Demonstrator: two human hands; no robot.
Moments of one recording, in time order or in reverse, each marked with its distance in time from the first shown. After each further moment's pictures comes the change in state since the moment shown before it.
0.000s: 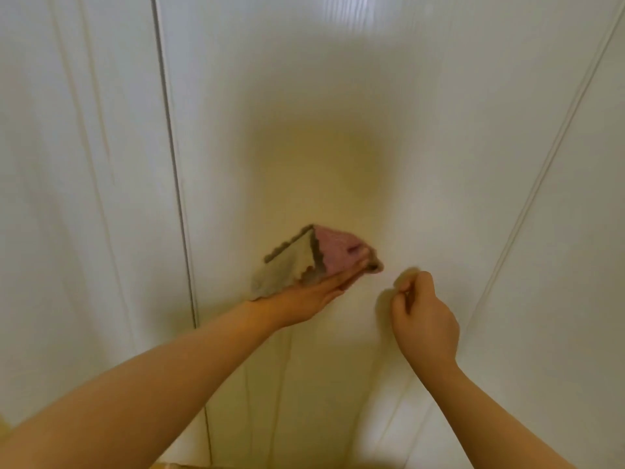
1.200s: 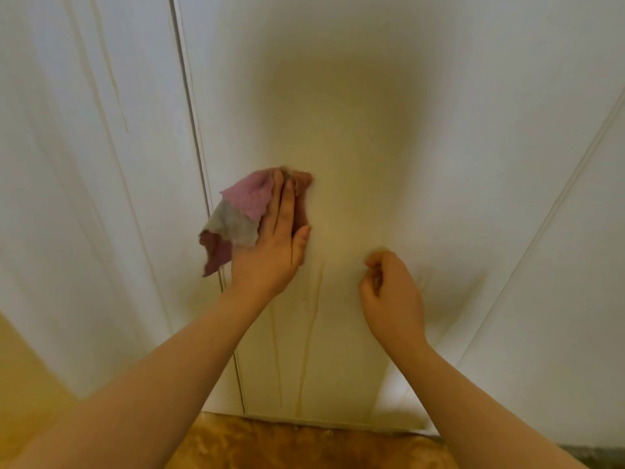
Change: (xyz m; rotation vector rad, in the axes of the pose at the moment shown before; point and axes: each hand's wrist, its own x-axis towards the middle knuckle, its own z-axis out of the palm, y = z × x) left_hand -0.064 -0.006 -0.028 0.438 0.307 -0.637; right_hand -0.038 -0.026 0.067 0.178 -0.124 -0.062
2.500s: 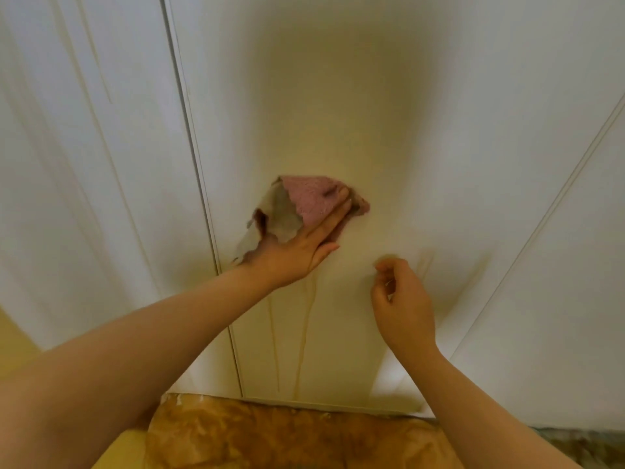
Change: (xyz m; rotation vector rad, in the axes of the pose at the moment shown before) left_hand -0.009 0.000 0.028 -0.162 -0.249 0.529; right_hand -0.017 0.034 0.007 0.086 0.003 0.026
